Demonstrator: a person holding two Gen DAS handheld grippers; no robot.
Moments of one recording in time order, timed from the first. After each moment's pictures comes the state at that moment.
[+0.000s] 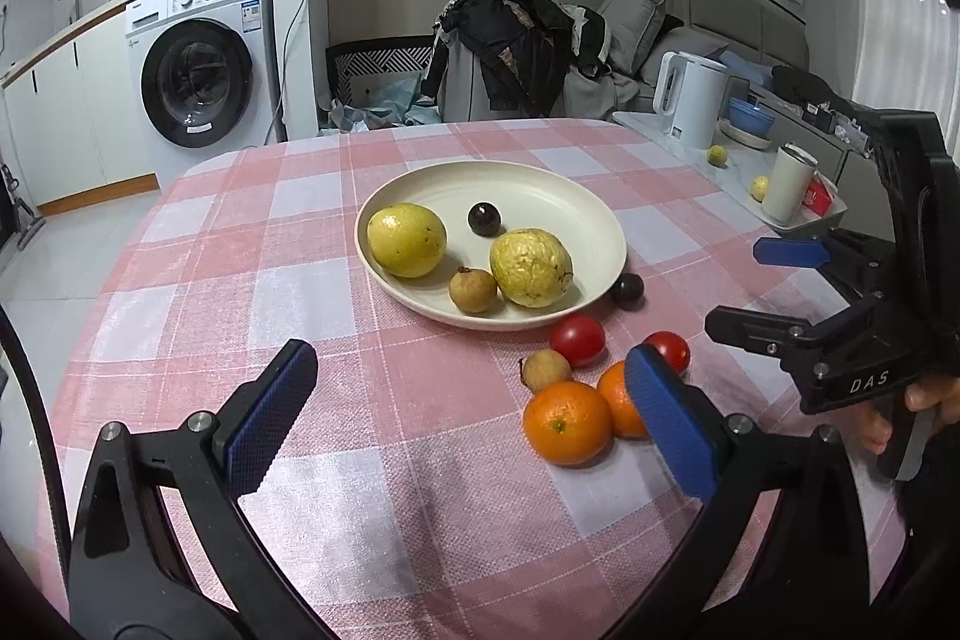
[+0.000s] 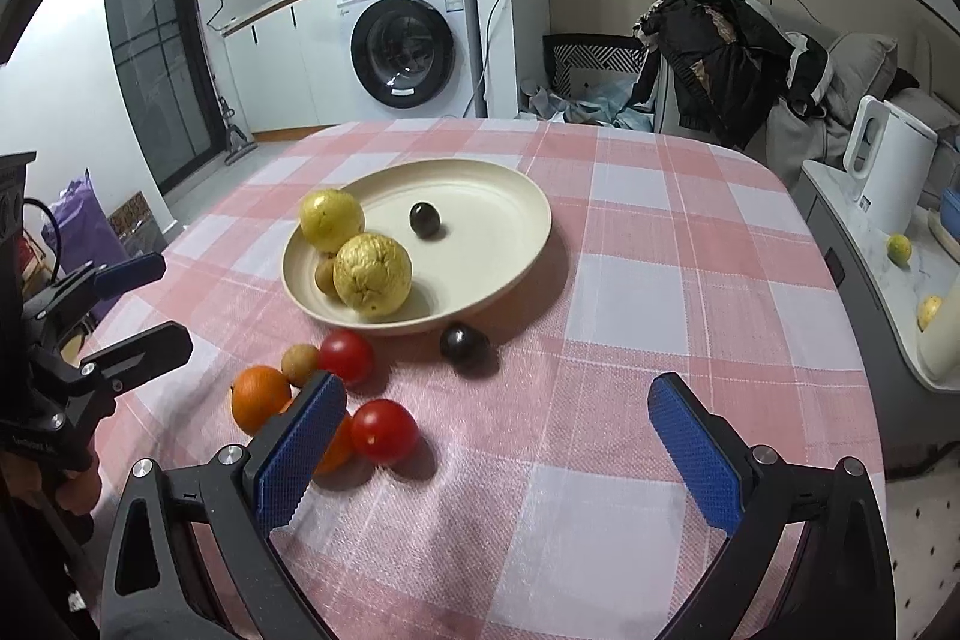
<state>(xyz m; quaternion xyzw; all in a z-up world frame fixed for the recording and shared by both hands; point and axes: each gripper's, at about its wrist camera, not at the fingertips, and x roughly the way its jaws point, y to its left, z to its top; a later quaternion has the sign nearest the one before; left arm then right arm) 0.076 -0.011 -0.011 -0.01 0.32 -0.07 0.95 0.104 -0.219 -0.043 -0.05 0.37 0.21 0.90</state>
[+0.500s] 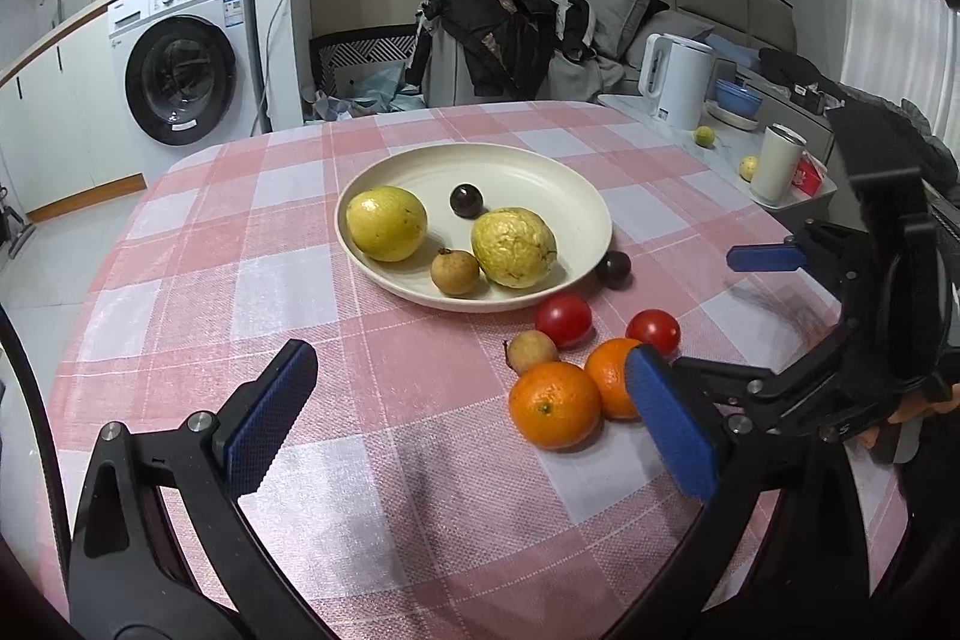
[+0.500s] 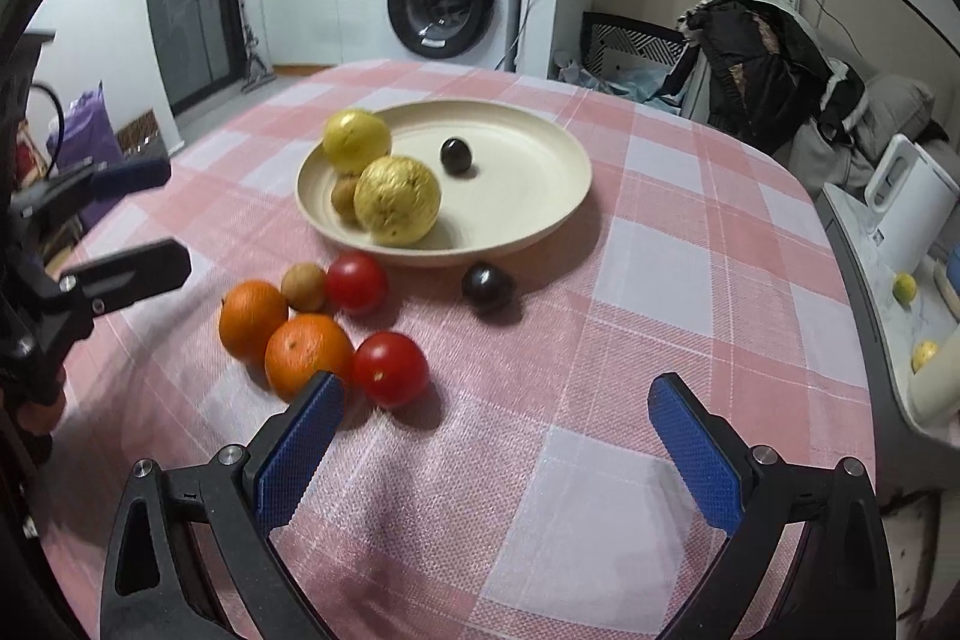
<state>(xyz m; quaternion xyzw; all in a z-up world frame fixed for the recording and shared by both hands) 0.080 -0.018 -0.018 0.01 0.33 -0.09 0.94 0.096 -0.199 -0.064 -0.14 0.39 0.23 0.88</state>
